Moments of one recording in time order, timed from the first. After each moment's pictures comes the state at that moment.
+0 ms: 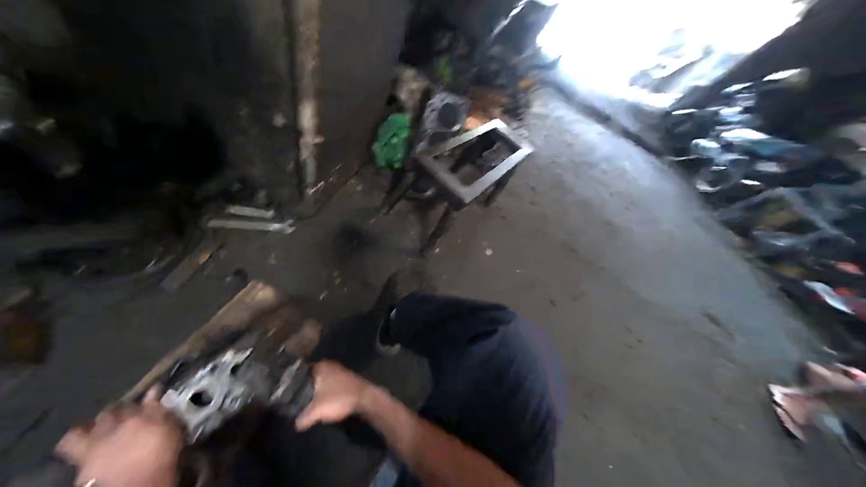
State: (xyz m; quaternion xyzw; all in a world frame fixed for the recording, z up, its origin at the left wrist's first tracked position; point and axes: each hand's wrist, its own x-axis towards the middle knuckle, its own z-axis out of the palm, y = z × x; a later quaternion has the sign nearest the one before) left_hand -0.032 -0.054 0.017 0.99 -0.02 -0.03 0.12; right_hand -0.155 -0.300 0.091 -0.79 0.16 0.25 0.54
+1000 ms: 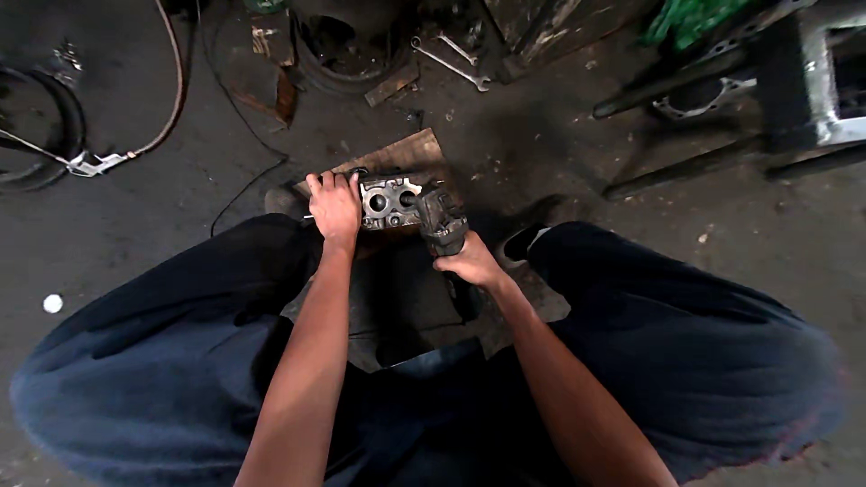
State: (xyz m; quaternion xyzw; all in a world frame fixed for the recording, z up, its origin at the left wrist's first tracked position) left_hand -0.025 -0.048 0.005 0.99 0.02 -0.01 0.11; right_hand -0.153 -0.280 0.059 -0.77 0.20 0.26 0.55
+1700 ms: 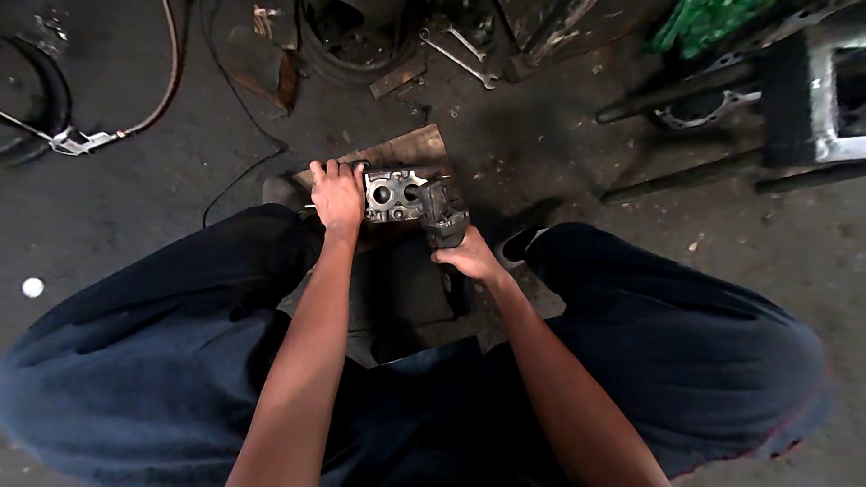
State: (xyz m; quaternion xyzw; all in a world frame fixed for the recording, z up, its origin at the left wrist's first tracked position) left_hand -0.018 -0.046 0.006 0.99 0.02 -0.03 0.13; right_hand -0.142 -0.274 0.057 -0.77 0.20 0.26 0.55
